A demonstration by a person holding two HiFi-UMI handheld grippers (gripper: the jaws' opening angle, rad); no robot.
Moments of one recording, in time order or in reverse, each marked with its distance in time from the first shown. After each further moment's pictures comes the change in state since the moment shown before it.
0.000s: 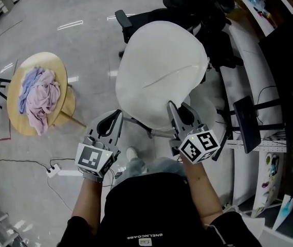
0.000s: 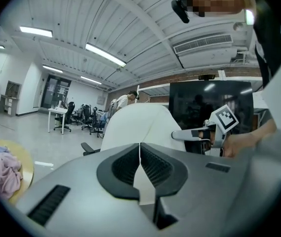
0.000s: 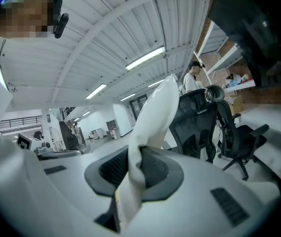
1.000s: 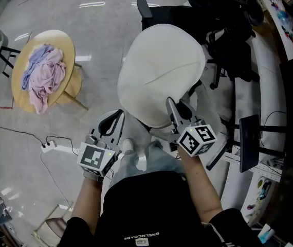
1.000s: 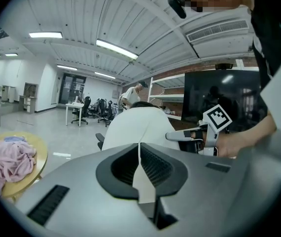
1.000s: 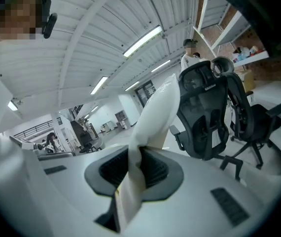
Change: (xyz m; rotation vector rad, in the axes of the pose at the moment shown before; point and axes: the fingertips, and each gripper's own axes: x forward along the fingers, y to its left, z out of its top) left arm 0.018 0.000 -0.033 -0.040 0.085 0.191; right arm 0.054 -0.041 -0.038 0.101 0.160 0.136
